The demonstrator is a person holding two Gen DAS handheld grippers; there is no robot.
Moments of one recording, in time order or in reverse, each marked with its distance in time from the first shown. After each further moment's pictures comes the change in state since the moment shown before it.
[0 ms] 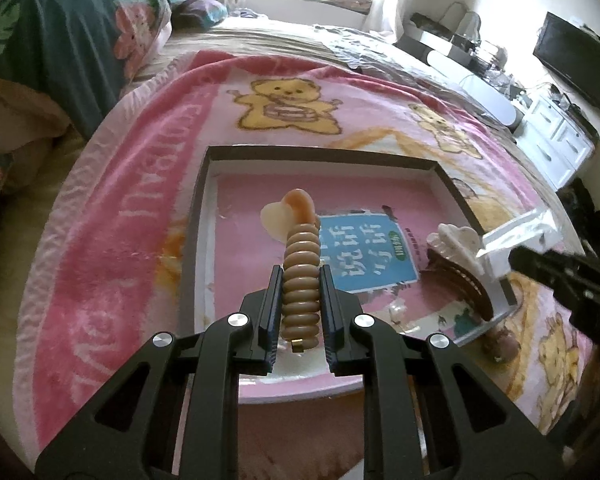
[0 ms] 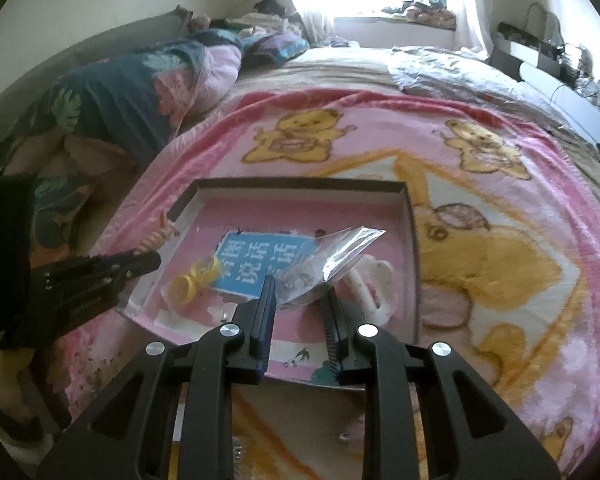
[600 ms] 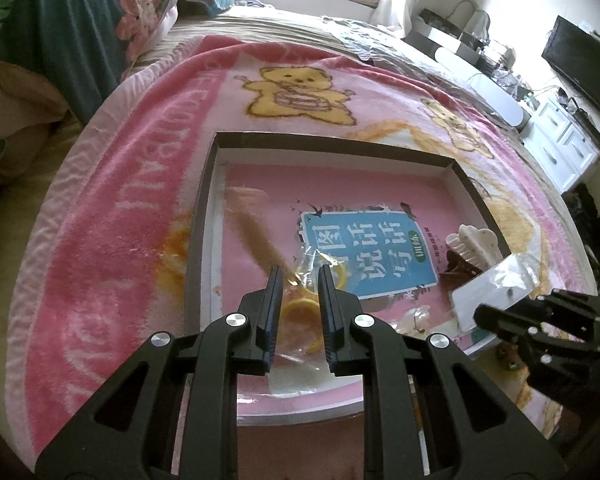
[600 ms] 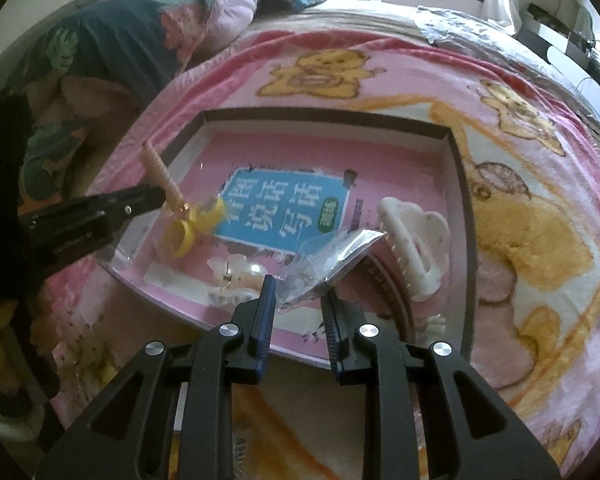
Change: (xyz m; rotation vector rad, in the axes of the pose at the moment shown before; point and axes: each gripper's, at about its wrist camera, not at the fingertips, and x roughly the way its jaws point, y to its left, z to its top) left arm 0.017 0.012 0.002 -0.022 0.031 0.001; right arm 0.048 0.021 -0.015 -0.061 0.183 0.003
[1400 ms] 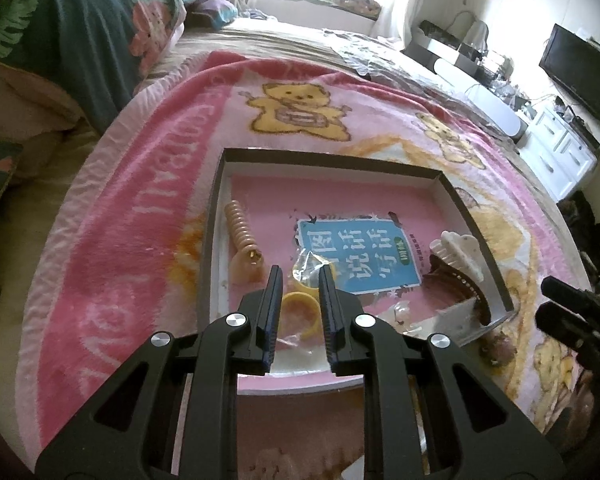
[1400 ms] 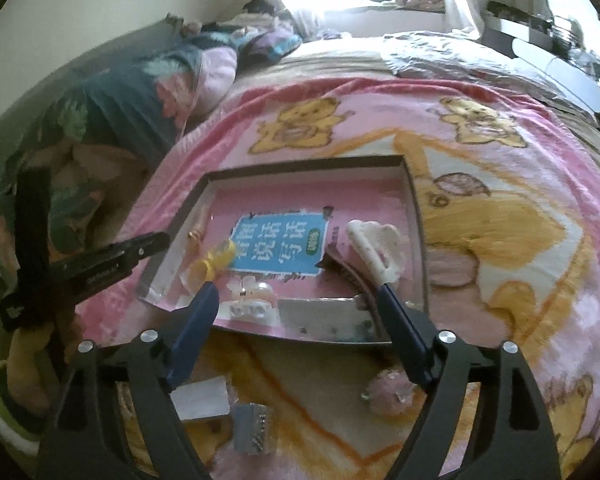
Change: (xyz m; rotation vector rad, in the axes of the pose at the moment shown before) left arm -0.035 -0.003 -0.002 -0.012 -0.045 0.000; right arm -0.083 -0.025 -0.021 0.154 -0.213 0.025
